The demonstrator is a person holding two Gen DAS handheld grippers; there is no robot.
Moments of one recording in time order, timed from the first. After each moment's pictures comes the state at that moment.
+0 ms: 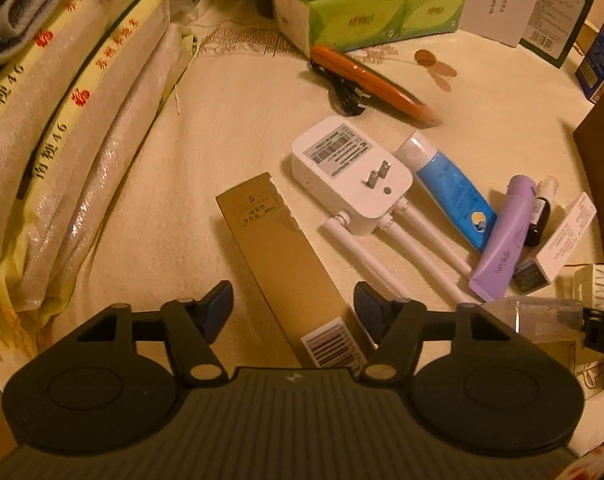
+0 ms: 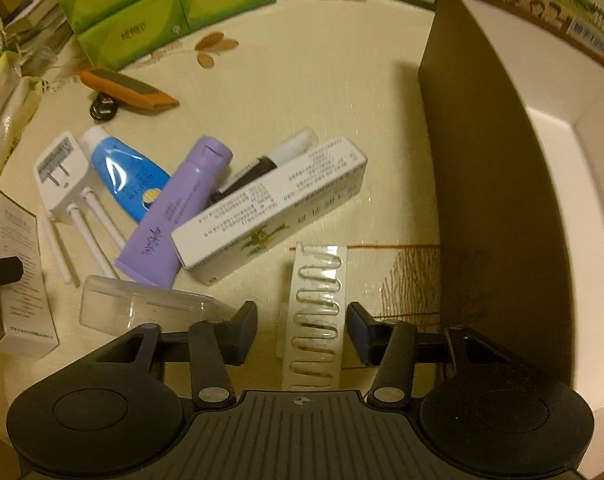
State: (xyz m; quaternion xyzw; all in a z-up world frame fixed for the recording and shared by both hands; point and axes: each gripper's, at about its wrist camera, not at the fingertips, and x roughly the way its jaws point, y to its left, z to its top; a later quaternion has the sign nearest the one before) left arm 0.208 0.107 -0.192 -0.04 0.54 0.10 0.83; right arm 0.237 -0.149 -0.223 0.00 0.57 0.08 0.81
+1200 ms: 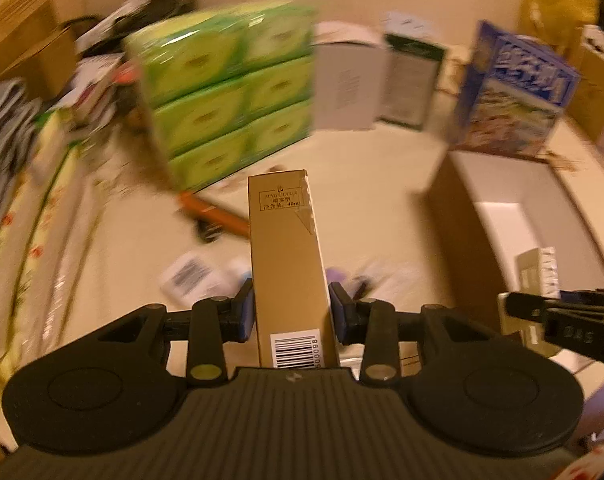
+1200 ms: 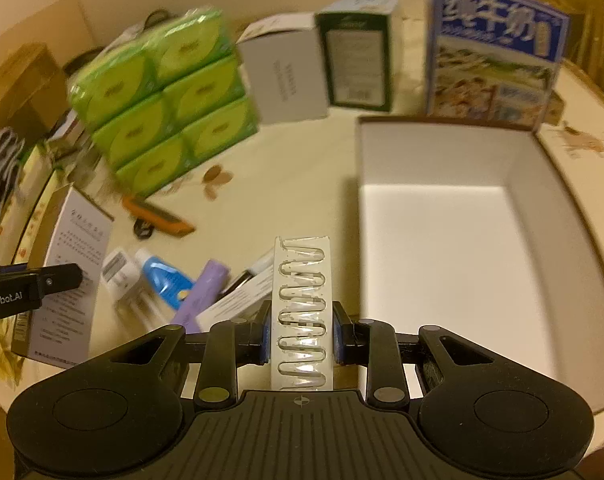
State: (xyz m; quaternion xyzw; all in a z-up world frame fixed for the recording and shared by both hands) left arm 0.196 -0.017 -0.058 -0.01 0.43 -0.02 0.90; right arm 0.196 -0.237 -0.089 0.07 0.45 0.09 0.88
